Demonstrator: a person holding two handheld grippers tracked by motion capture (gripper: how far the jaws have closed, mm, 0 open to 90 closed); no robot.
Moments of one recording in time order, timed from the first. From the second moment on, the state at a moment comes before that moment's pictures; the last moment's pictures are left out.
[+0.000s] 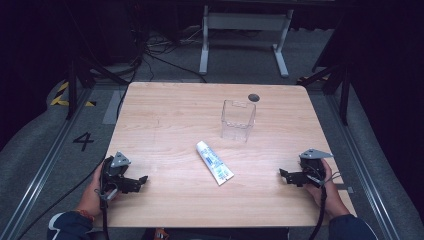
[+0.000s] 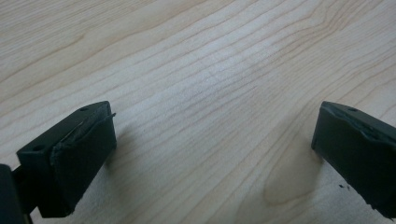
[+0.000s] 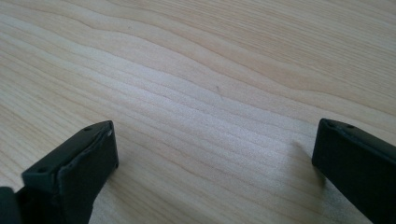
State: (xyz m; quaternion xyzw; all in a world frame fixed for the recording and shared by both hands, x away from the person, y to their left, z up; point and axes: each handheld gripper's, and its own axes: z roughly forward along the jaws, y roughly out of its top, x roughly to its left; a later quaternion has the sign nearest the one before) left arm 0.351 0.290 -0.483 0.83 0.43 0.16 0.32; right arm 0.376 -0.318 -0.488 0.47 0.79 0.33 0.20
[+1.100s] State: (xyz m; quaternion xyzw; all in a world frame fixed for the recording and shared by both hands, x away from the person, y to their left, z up) left arm 0.400 0.183 -0.435 0.94 0.16 0.11 0.29; right arm 0.375 -0.317 -0.488 0.47 0.80 0.33 0.19
